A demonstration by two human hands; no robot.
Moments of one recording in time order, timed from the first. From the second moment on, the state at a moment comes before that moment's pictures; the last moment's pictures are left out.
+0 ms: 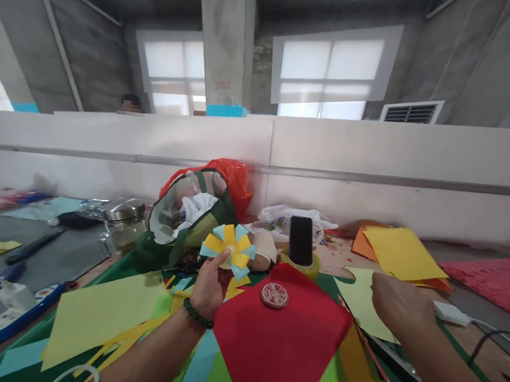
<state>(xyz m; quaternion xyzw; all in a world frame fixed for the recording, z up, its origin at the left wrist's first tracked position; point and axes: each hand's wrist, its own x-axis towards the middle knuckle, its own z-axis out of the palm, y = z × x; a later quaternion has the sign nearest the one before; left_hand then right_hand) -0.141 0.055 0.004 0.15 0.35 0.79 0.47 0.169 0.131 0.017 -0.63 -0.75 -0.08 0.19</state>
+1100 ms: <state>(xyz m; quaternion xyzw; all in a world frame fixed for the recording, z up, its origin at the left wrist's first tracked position) -0.083 0.029 -0.024 0.27 0.40 0.68 0.56 0.082 0.087 -0.011 -0.23 -0.64 0.62 0.39</state>
